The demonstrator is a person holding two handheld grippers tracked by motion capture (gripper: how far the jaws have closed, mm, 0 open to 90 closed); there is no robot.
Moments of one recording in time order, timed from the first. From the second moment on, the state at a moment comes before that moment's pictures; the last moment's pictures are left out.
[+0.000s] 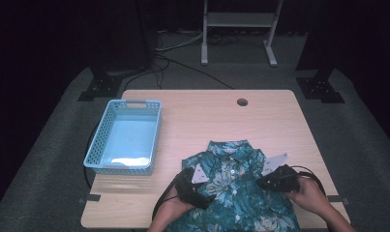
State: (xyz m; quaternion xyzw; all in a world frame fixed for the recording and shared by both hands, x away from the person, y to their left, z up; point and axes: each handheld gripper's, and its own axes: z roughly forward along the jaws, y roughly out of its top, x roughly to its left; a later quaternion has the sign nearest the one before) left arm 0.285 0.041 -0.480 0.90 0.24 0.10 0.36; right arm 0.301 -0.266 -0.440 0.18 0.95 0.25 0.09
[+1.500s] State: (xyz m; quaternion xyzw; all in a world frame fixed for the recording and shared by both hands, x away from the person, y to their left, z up) left arm 0.284 0.041 -0.480 0.89 0.24 0.11 0.36; right arm 0.314 -0.360 -0.424 0.30 0.91 0.24 0.14
